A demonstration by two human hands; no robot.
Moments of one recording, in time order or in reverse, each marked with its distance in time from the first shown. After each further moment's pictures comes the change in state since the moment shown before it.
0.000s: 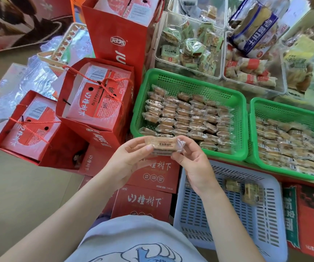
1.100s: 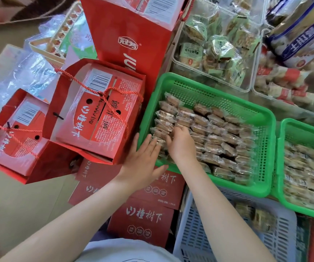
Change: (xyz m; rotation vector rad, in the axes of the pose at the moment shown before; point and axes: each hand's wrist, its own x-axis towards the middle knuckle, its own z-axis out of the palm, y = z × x) left_hand 0.126 -0.025 -0.033 1.905 -0.027 0.129; right_hand 0.196 0.041 0.026 -1.296 0.165 -0.051
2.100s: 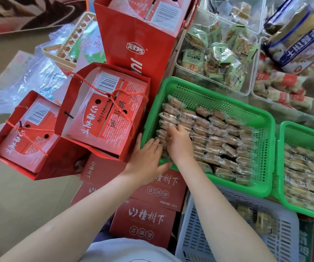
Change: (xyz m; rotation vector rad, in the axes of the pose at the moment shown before) left_hand 0.000 0.003 -0.010 -0.028 -0.008 -0.055; right_hand -0.003 -0.005 0.007 -0.013 0.021 -0.169
